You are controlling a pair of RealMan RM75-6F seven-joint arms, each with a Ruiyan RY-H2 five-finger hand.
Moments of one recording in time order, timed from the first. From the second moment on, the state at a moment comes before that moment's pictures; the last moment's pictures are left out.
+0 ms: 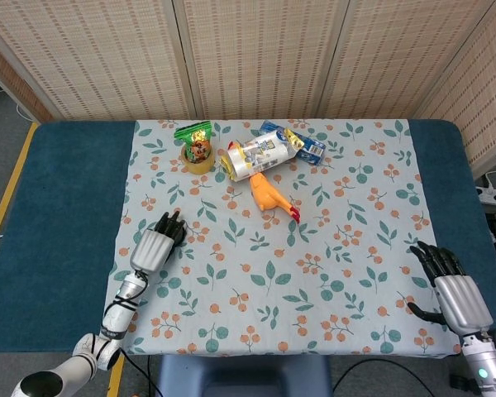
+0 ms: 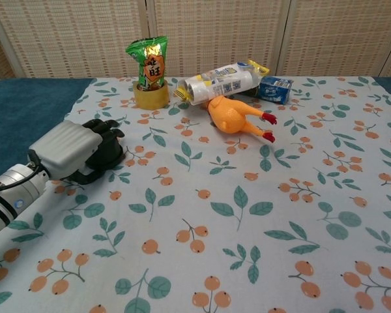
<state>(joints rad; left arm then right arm) -0.62 -2.06 -0.08 -0.49 1.50 1.21 0.22 0.10 -1.04 -0.01 -1.71 -1.54 1.37 0.00</state>
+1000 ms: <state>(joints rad) -0.56 -1.99 -0.09 -0.66 1.50 1.35 -0.12 0.11 -1.05 -0.01 -1.71 -1.53 1.36 -0.02</state>
